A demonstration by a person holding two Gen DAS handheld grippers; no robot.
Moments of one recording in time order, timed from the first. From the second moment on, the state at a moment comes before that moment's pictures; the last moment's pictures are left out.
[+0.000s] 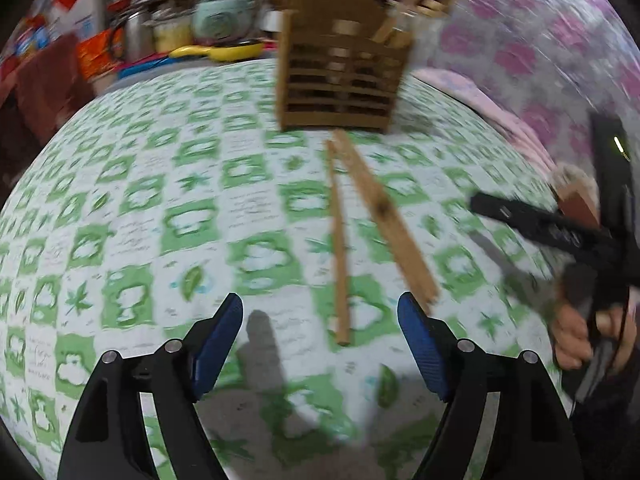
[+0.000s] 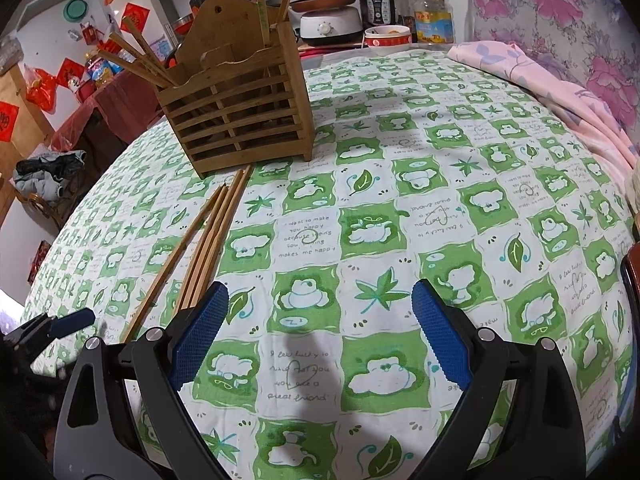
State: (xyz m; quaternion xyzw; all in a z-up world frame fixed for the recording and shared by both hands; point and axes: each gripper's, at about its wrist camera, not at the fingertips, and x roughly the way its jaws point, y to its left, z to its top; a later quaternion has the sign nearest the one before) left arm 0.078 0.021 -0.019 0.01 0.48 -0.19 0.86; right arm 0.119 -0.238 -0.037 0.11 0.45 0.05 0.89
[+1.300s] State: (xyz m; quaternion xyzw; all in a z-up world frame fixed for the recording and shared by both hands) left arm 0.105 0.052 -0.032 -0.03 0.51 -0.09 0.85; right arm 0.101 -0.193 -0.047 -0.04 0.48 0.10 0.87
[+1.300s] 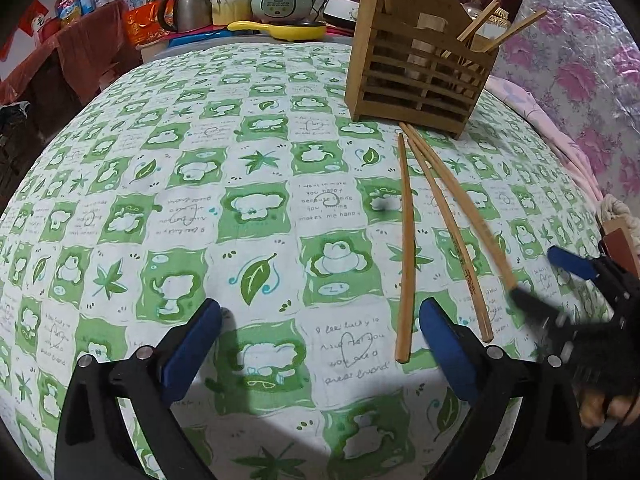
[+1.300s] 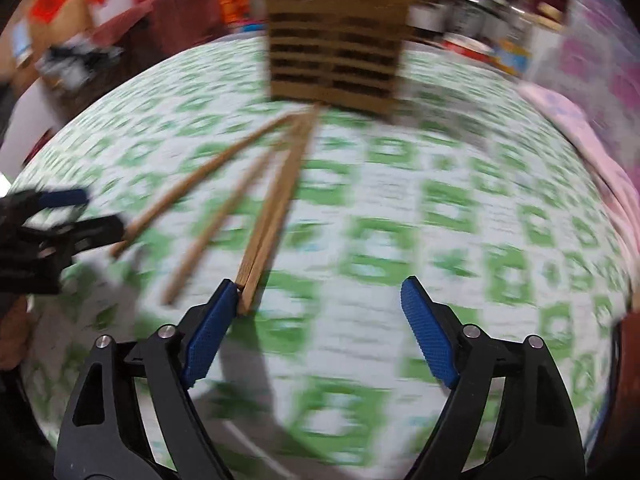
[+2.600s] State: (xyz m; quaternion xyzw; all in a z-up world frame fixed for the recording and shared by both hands) left arm 0.070 0.004 -0.019 0.08 0.47 -0.15 0.86; right arm 0.085 -0.213 -0.037 0.00 0.45 0.15 0.88
